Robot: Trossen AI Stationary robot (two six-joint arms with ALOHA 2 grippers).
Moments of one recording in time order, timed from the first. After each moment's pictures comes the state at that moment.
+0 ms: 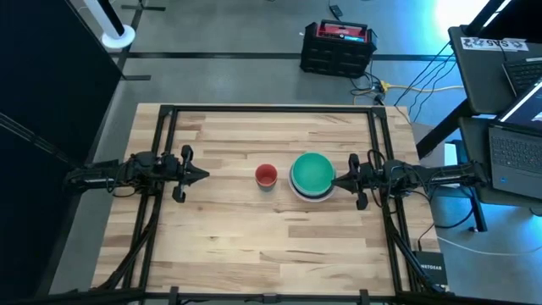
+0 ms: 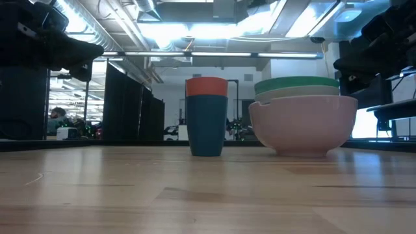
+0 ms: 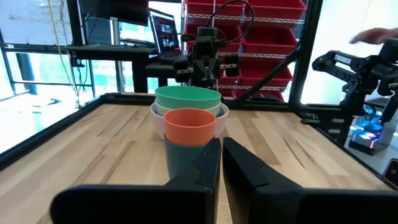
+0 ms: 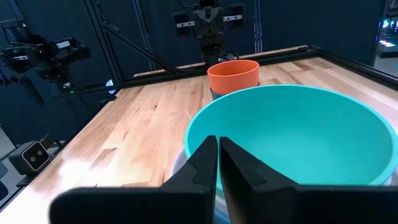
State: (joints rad) left arm 0.09 0.01 0.01 0.02 0.08 -0.03; right arm 0.09 0.14 0.01 0.01 0.01 0.15
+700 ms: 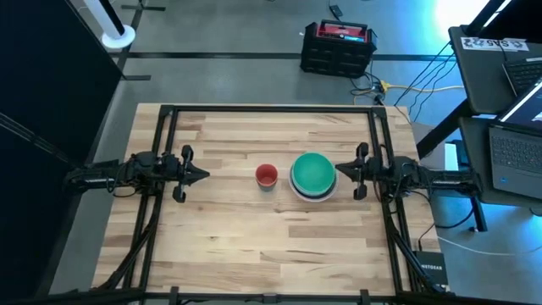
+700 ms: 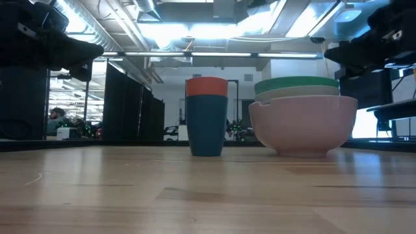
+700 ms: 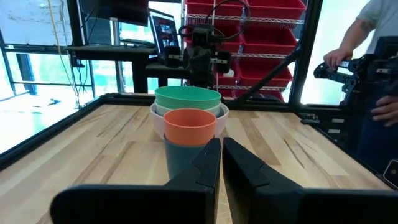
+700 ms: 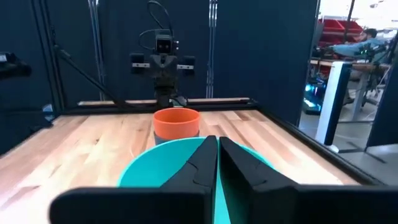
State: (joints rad) left arm 0.09 0.01 0.01 0.02 0.08 -0.03; right arm 0.00 0.00 0.01 0.03 0.11 -0.03
